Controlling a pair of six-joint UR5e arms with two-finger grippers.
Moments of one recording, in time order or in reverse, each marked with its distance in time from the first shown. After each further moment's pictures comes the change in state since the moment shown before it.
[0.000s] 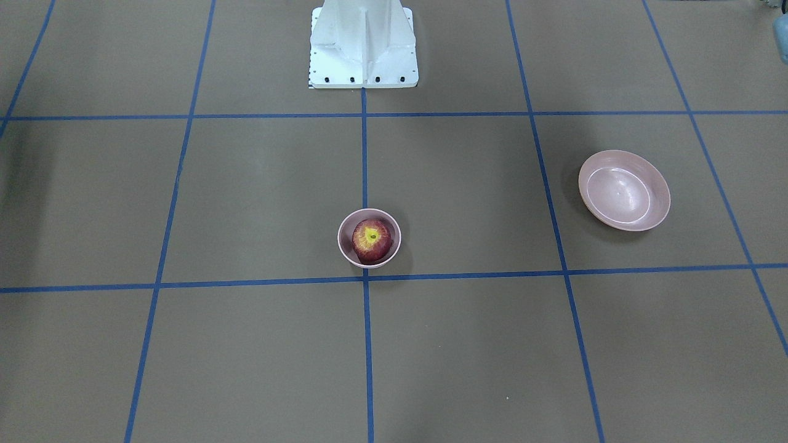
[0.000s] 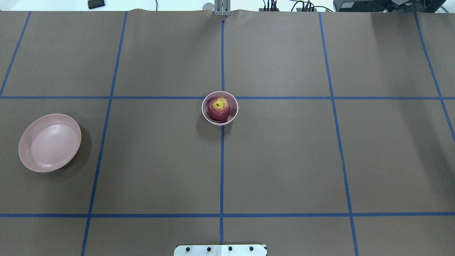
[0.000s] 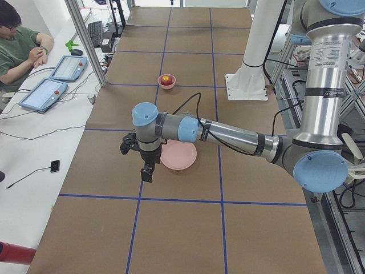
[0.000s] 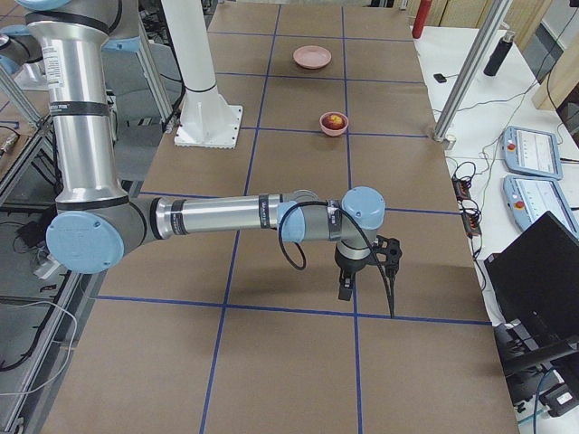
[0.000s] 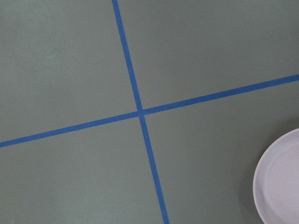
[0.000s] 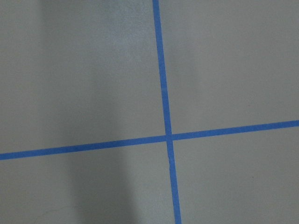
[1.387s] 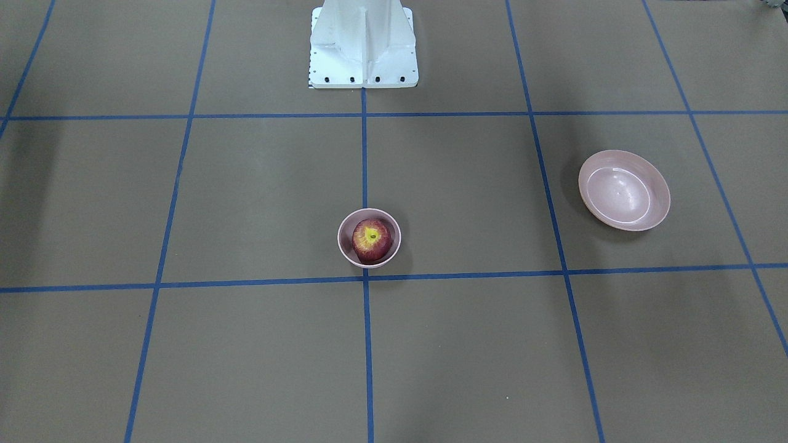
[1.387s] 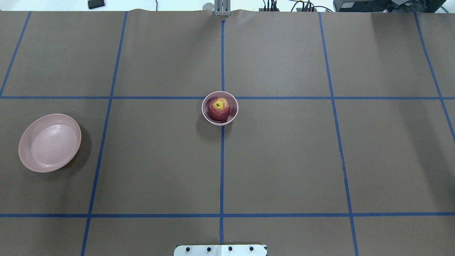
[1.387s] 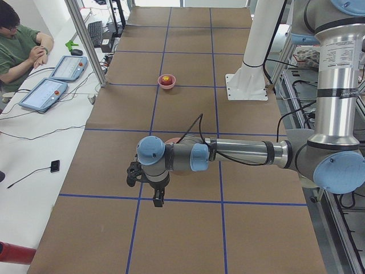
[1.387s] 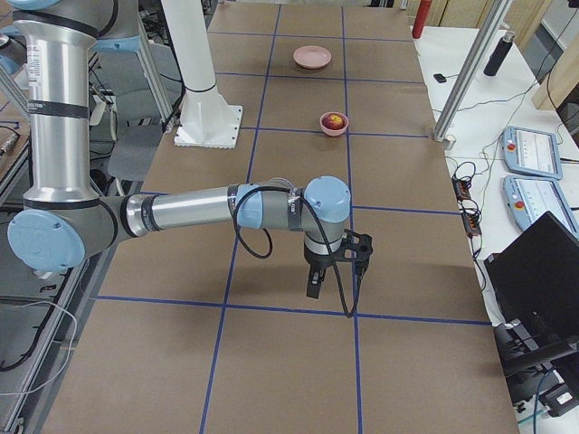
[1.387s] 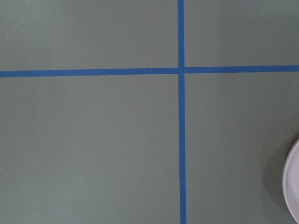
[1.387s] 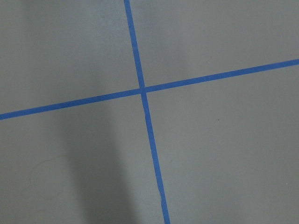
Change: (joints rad) left arm -0.106 0.059 0.119 -0.066 -0.139 -0.020; right arm 0.060 -0.109 0.177 -0.133 0.008 -0.059
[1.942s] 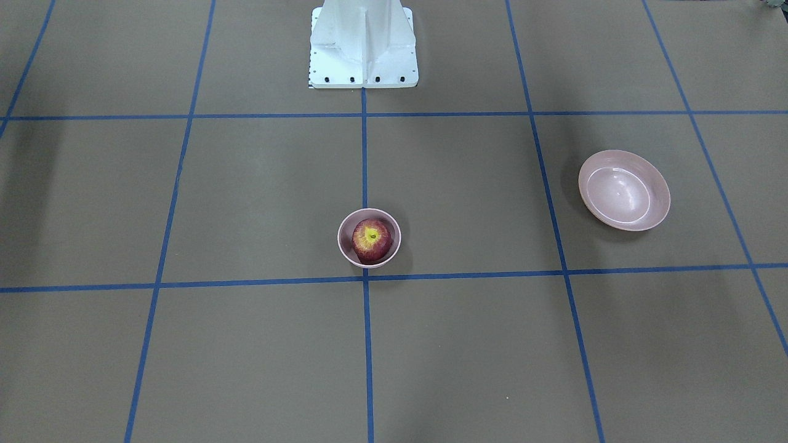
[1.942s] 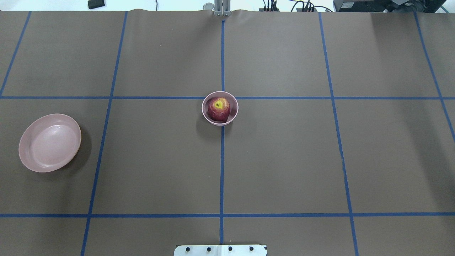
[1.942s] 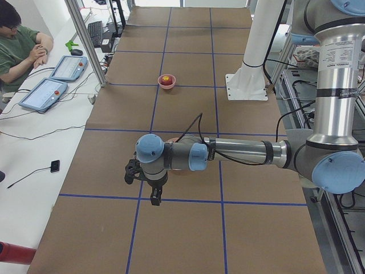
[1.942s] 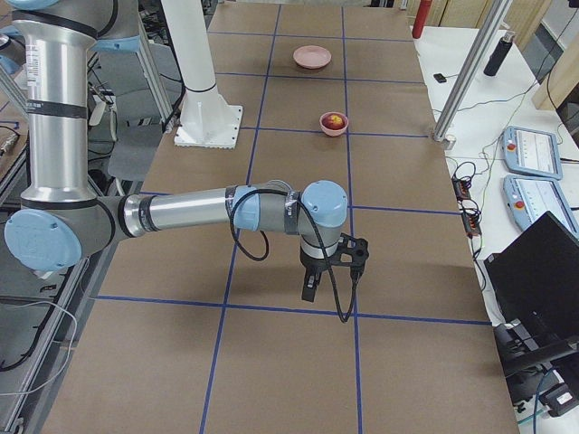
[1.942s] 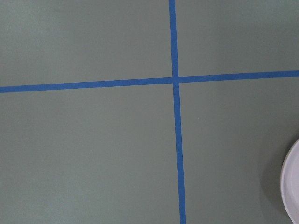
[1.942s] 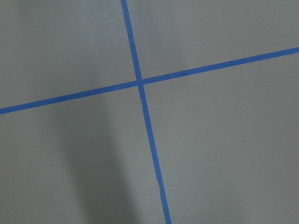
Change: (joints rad) left arm 0.001 -0.009 0.002 -0.016 0.001 -0.001; right arm 0.002 -0.014 -0.014 -0.004 -0.004 -0.042
